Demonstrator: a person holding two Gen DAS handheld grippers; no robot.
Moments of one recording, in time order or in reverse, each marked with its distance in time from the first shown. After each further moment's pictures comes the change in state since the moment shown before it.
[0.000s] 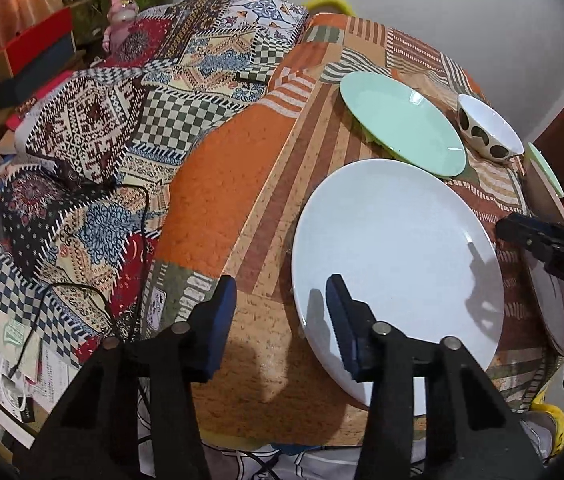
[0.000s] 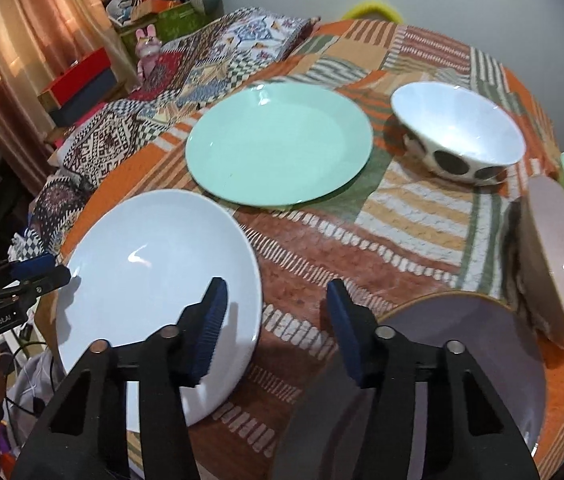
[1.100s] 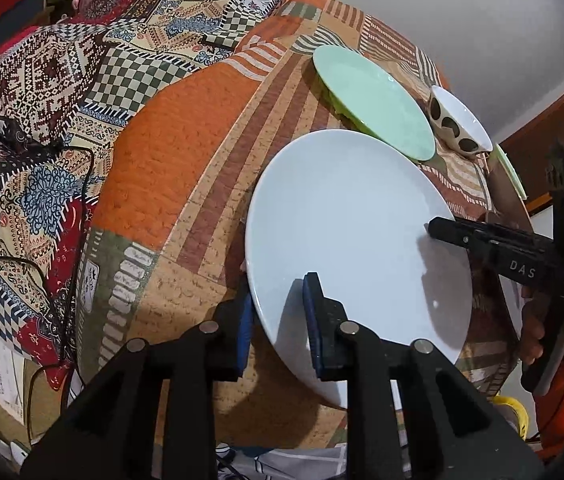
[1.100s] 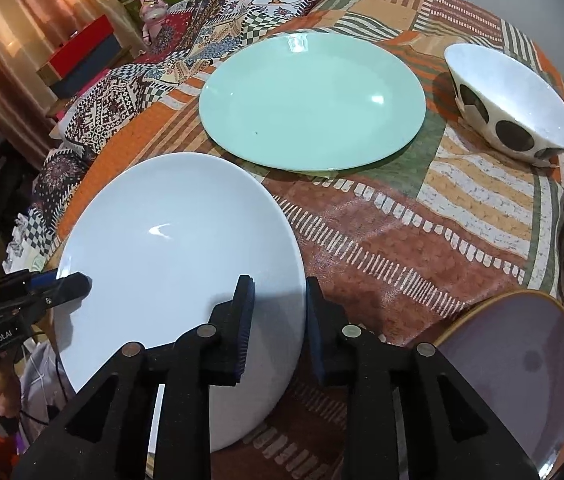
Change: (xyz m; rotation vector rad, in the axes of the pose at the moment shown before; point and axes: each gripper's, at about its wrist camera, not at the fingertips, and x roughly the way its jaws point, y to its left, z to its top) left arm 0.021 0.003 -0.007 -0.052 0.078 -0.201; right arm 0.032 0.016 0.005 -0.008 0.131 0.035
